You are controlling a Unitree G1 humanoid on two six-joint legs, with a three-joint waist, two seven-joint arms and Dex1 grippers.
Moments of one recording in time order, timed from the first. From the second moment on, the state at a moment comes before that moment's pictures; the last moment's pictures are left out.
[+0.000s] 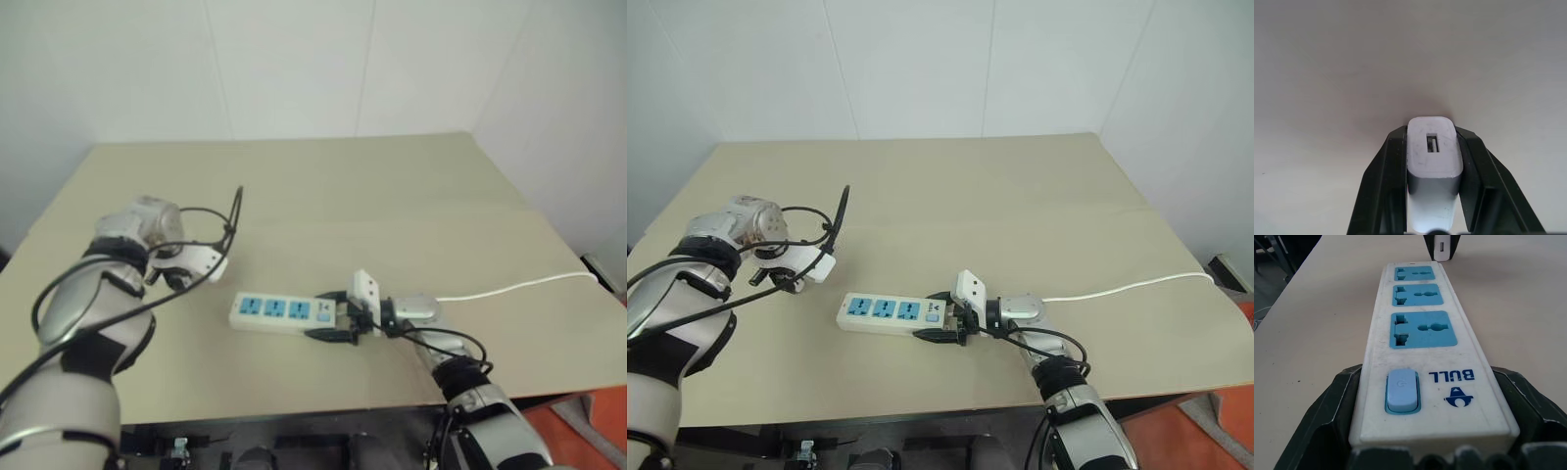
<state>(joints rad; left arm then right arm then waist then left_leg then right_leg) -1.30 0.68 -0.67 1.29 0.64 -0.39 -1.30 -0.59 -0.25 0.21 0.54 0.15 -0.10 1.22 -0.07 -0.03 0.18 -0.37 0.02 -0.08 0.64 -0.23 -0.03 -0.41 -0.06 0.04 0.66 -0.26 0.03</state>
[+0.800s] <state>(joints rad) -0.95 0.58 0.07 0.40 -0.33 0.21 -1.51 -0.73 -0.24 0.20 0.79 0.16 -0.24 1.35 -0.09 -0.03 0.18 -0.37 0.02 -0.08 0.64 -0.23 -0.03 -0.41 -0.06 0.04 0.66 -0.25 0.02</state>
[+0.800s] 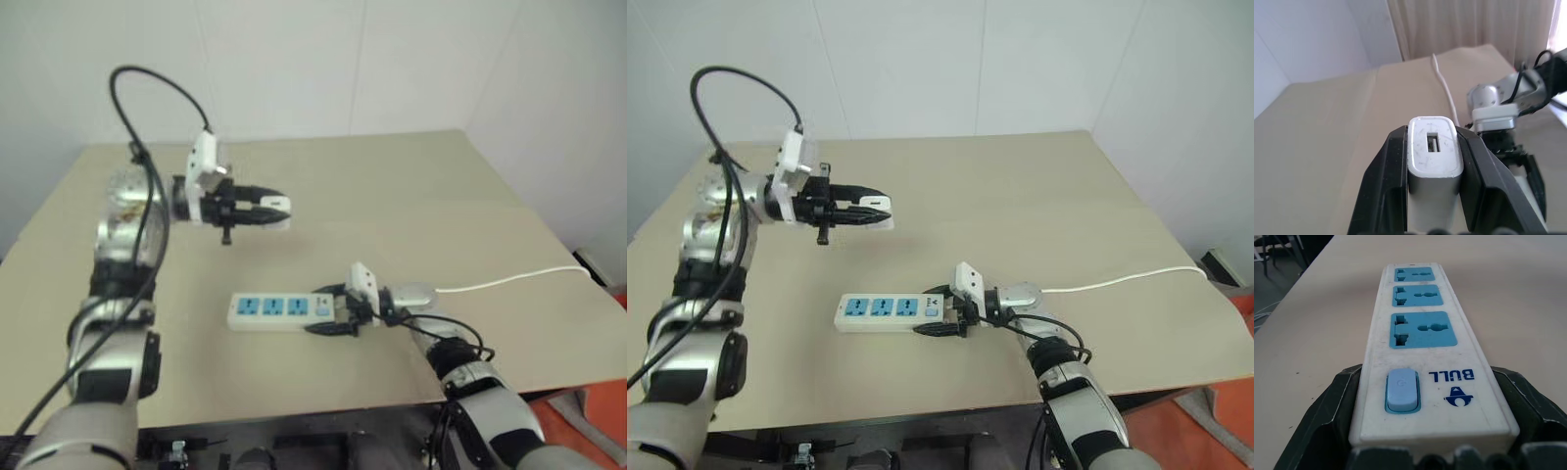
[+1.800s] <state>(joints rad) -0.56 0.55 -0.03 0.15 -0.47 0.20 -1.50 -0.77 -0.21 0.18 0.91 0.14 -0.34 1.40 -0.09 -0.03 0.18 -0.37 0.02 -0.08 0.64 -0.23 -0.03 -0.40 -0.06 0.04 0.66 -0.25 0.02</state>
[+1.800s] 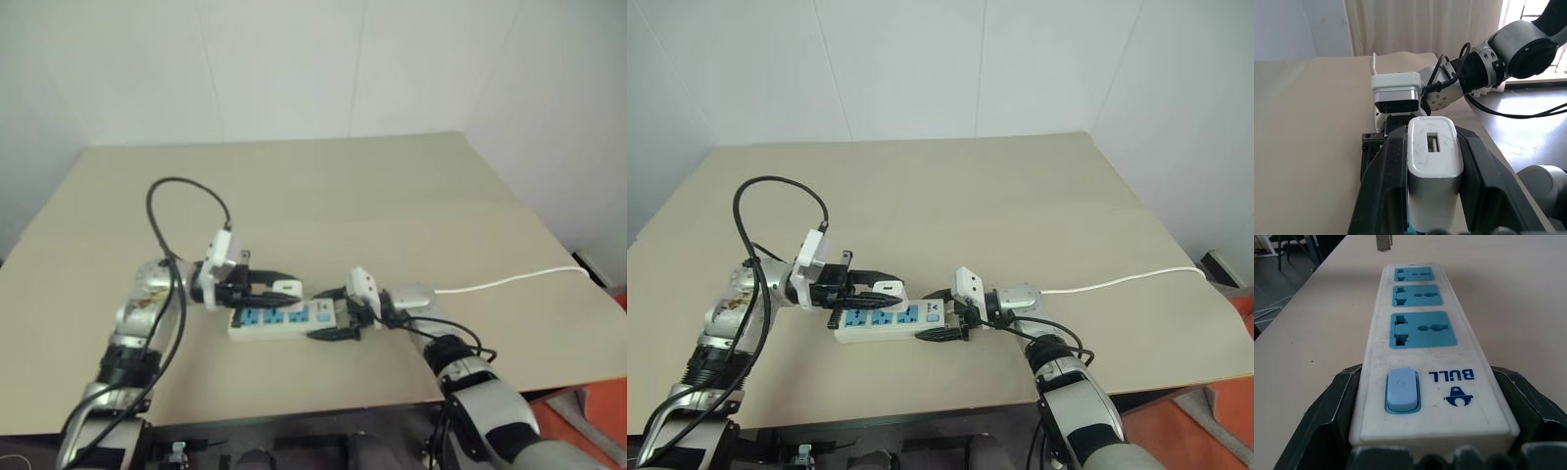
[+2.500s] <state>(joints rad) -0.58 0.51 -0.07 0.24 -0.42 0.14 -1.49 -0.77 -0.21 0.18 0.91 0.13 -0.34 1.40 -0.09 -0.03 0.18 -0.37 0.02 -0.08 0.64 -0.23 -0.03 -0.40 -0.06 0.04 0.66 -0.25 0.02</state>
